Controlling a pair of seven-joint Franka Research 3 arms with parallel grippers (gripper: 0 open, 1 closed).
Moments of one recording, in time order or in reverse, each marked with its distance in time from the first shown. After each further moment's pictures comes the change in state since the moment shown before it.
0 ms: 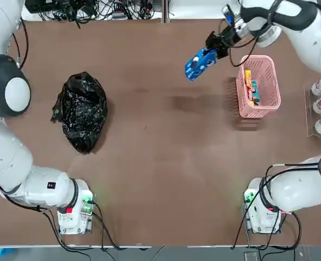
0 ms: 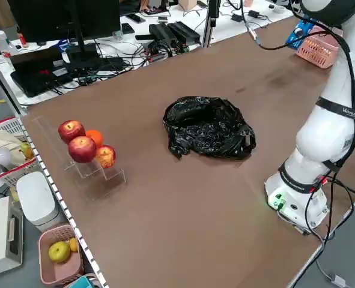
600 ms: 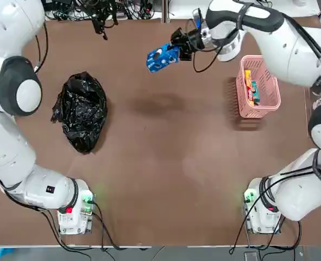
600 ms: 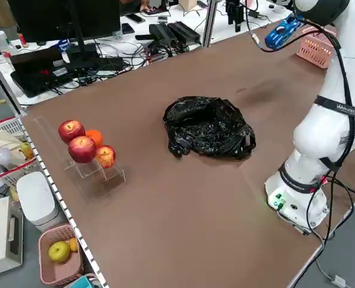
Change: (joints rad) left arm -0.127 0.076 -0.024 -0.001 -0.108 0.065 -0.479; right arm 0.294 0.134 0.000 0.161 0.461 0.235 0.038
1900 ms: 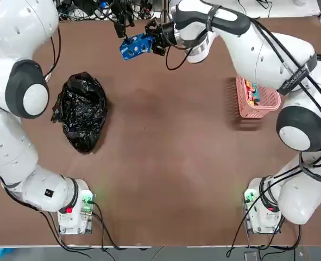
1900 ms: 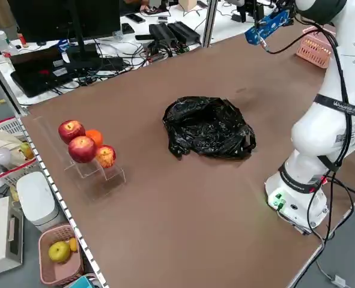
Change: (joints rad) left arm -0.079 0.028 0.003 0.007 -0.111 0.067 -0.313; right arm 0.166 0.190 -0.005 0.285 0.094 0.206 0.223
